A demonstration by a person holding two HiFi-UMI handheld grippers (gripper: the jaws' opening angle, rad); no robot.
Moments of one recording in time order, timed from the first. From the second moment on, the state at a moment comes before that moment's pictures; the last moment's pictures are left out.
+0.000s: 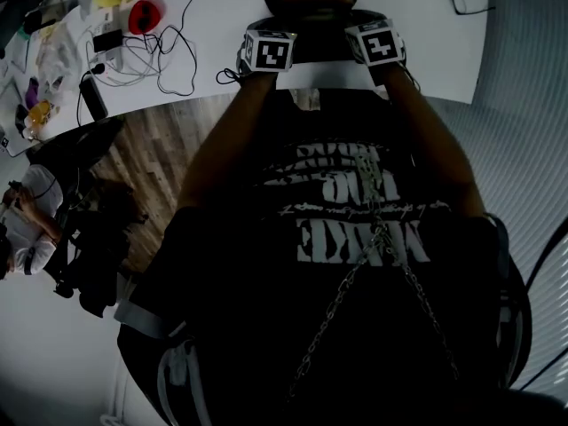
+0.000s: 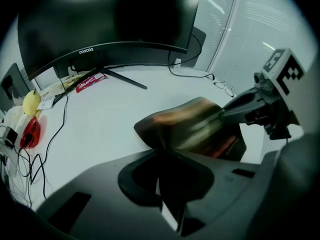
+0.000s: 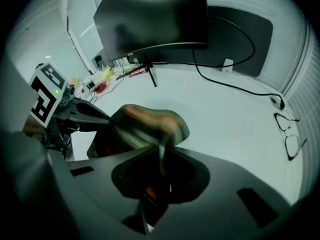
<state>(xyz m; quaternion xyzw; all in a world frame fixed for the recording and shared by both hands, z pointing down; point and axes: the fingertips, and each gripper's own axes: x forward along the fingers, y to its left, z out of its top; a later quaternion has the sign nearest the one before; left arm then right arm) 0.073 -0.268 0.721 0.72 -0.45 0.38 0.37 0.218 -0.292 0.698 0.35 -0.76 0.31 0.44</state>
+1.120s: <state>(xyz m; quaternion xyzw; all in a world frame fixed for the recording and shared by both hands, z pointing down) 0.026 -0.323 0.232 0.89 -0.44 0.11 0.11 0.177 -0.327 0.221 0.45 -0.88 0.12 0.12</state>
